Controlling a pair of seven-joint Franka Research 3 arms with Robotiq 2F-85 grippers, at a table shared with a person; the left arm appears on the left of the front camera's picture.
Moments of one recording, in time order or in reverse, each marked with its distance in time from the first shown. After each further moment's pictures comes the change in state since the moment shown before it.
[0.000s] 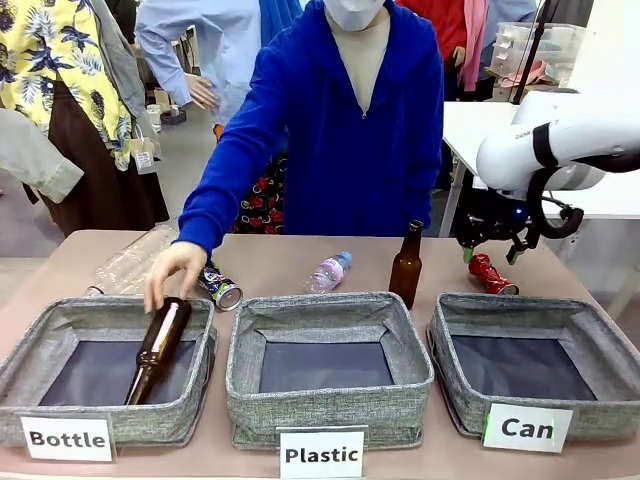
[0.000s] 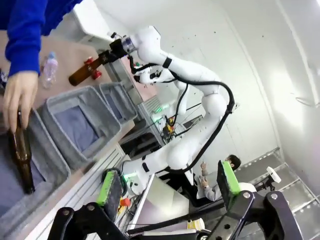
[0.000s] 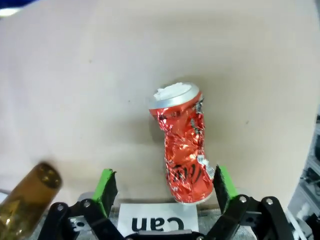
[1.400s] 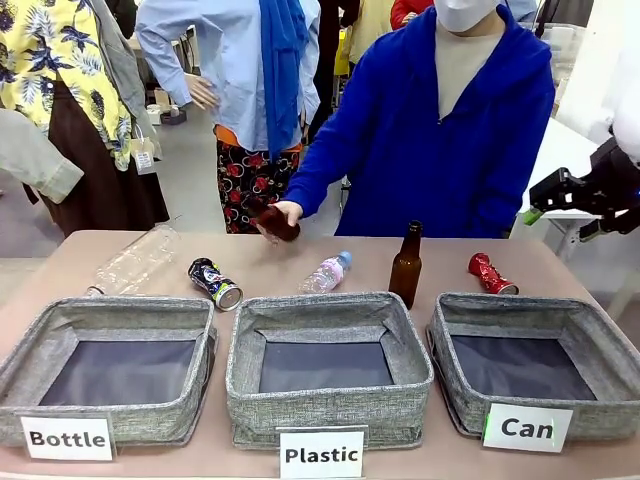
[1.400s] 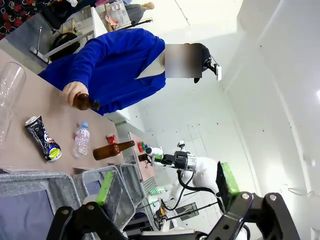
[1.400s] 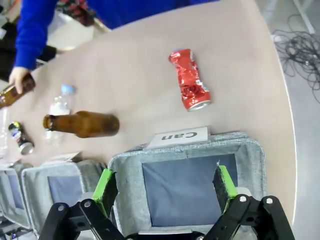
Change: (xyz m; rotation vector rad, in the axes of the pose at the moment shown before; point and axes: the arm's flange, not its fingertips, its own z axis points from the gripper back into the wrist) left arm 0.060 0.097 0.015 0.004 -0.448 0.162; right arm -0.199 -0.044 0.156 0.249 -0.408 -0.136
